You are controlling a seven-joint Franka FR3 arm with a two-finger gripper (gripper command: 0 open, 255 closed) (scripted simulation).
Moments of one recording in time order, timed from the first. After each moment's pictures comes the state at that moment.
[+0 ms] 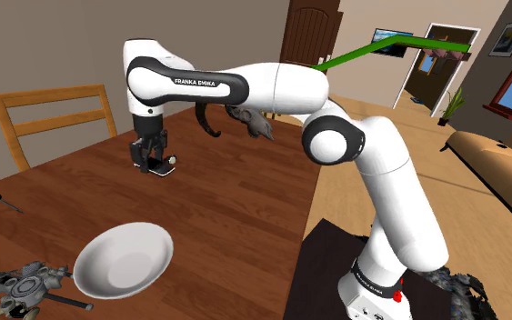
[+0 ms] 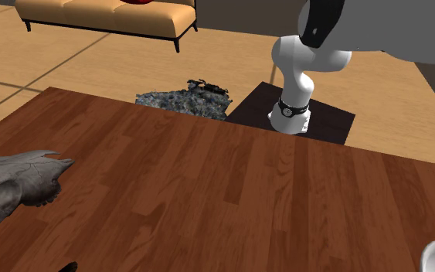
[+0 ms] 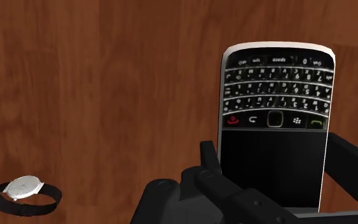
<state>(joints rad) 0.43 0.68 0.02 -0.98 0.04 1.63 -0.03</state>
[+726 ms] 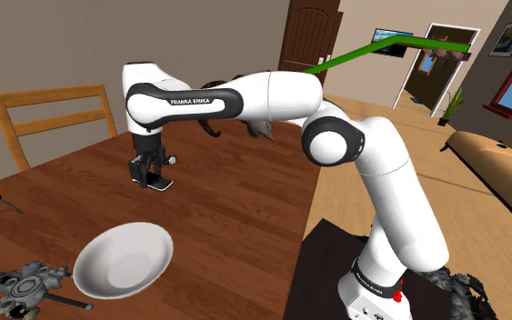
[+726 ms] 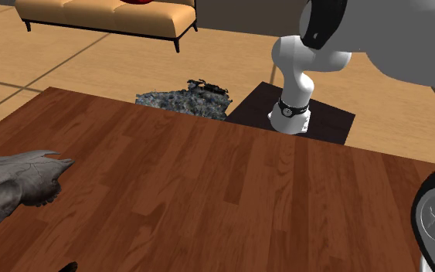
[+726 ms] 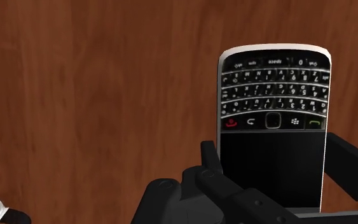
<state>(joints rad) 0.44 0.68 0.02 -1.10 0.04 1.76 -0.03</state>
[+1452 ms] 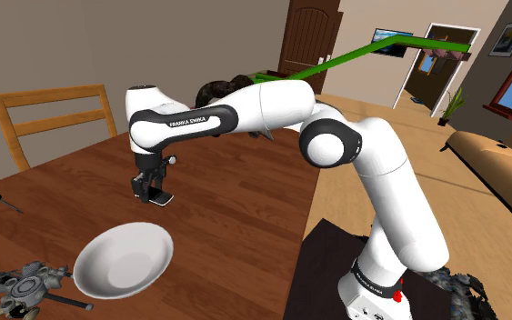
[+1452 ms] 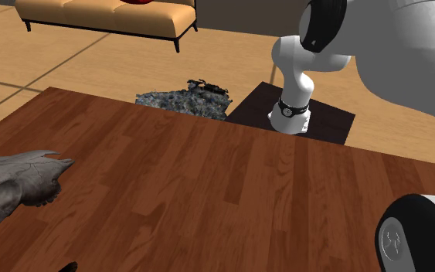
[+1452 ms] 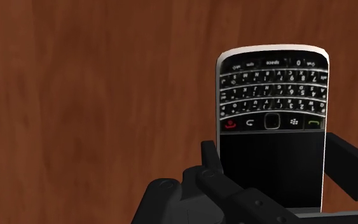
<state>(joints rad) 0.44 0.70 0.02 -1.22 0.04 1.90 -0.03</state>
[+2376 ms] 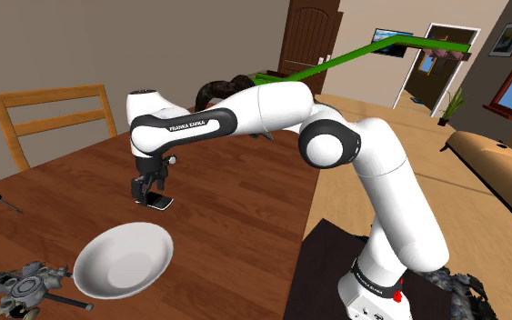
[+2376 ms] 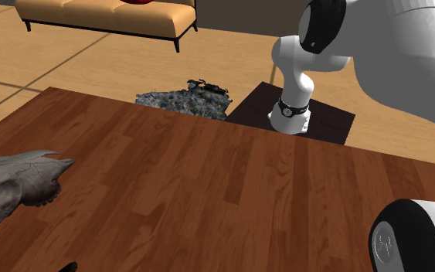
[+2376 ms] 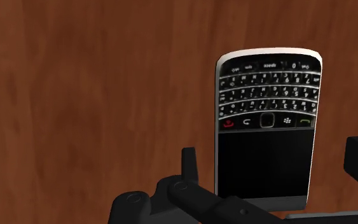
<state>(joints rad) 0.44 0.71 0.02 -1.24 0.04 1.92 -0.03</state>
